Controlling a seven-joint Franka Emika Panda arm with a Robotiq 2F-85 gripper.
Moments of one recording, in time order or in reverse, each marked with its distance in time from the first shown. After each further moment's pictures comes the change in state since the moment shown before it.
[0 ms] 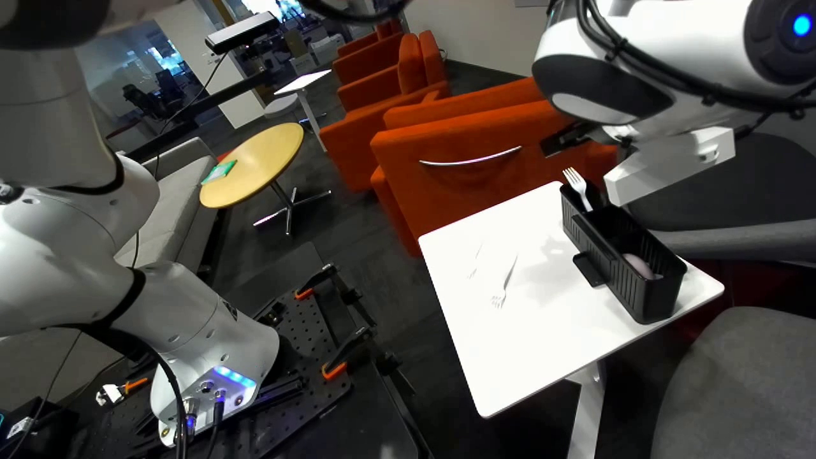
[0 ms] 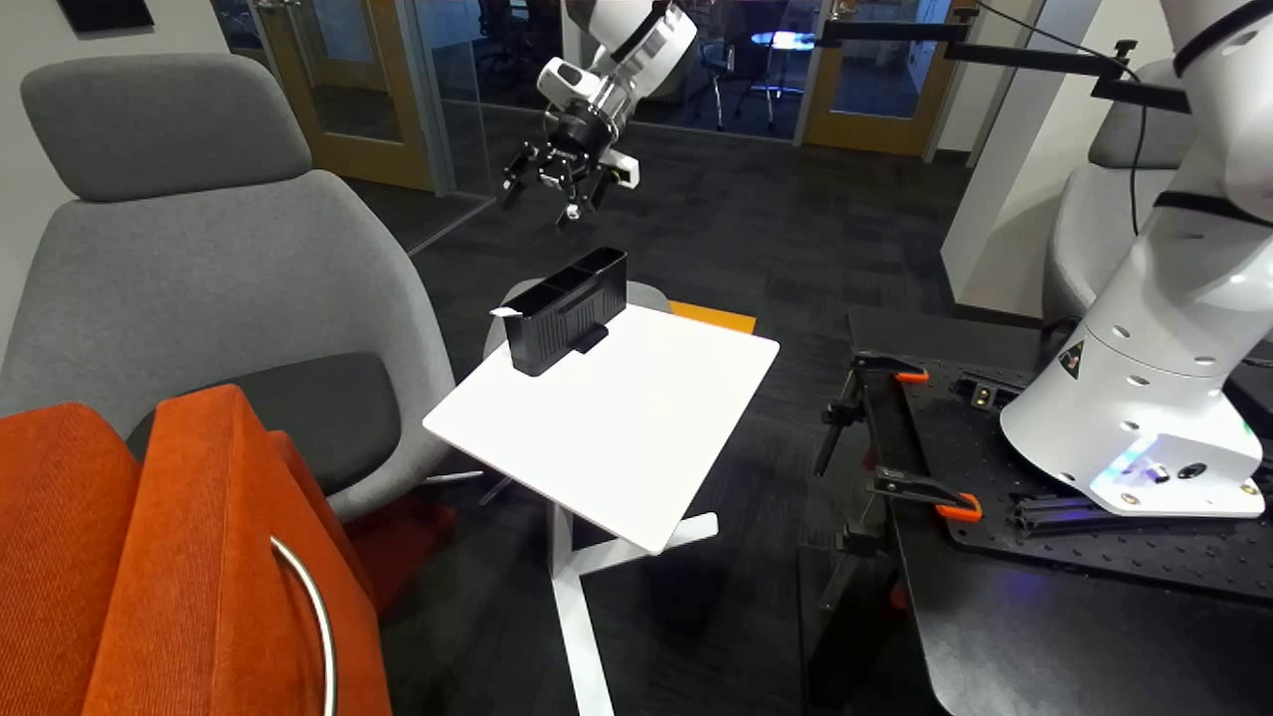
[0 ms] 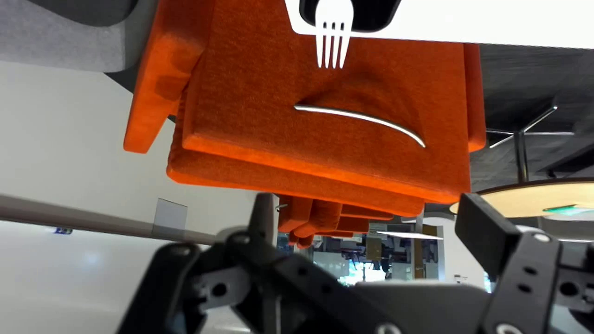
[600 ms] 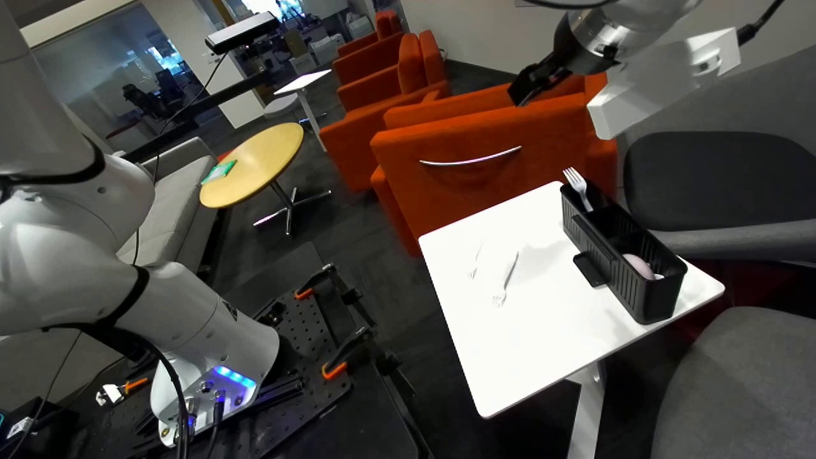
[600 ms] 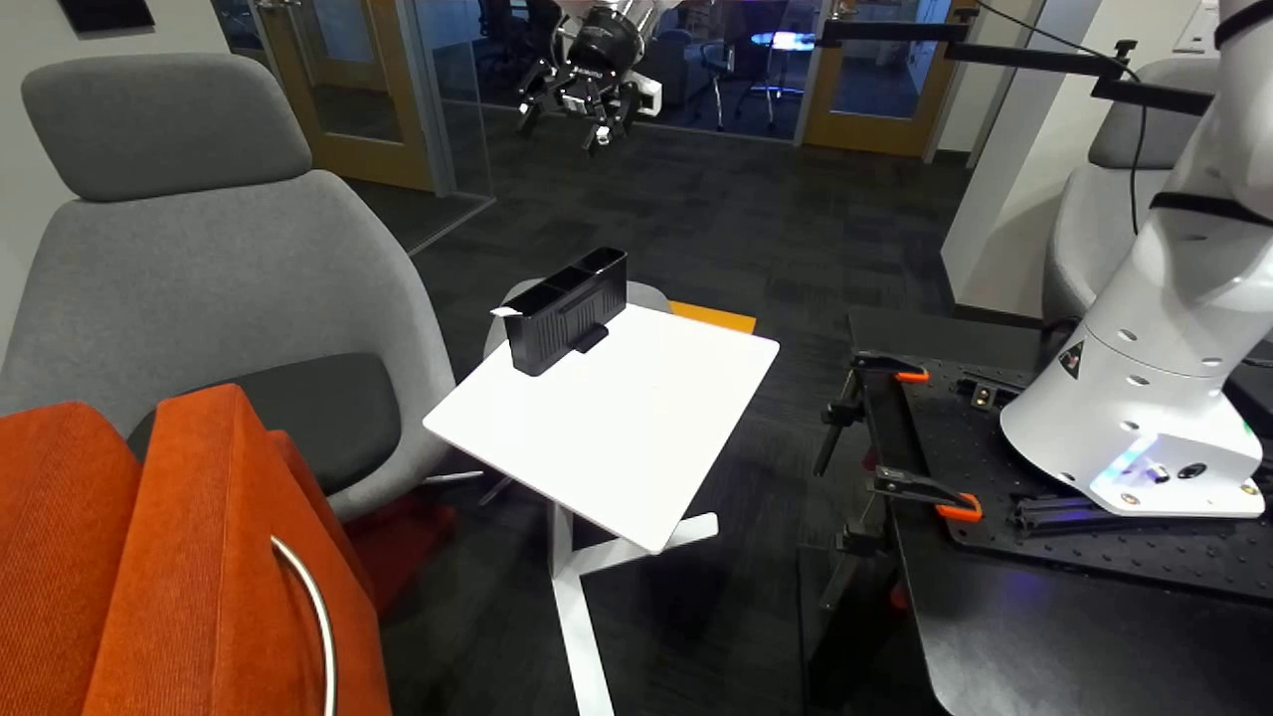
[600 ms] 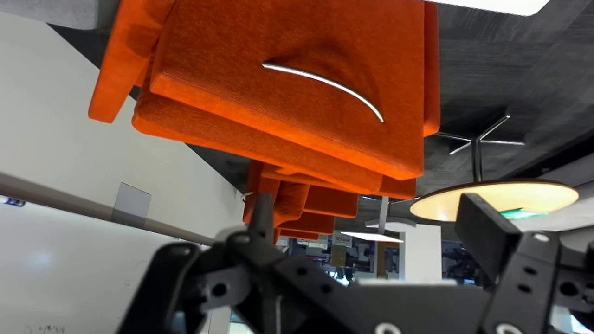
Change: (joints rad) arm 0.100 -0.235 -0.155 -0.104 -0.033 -0.161 0.000
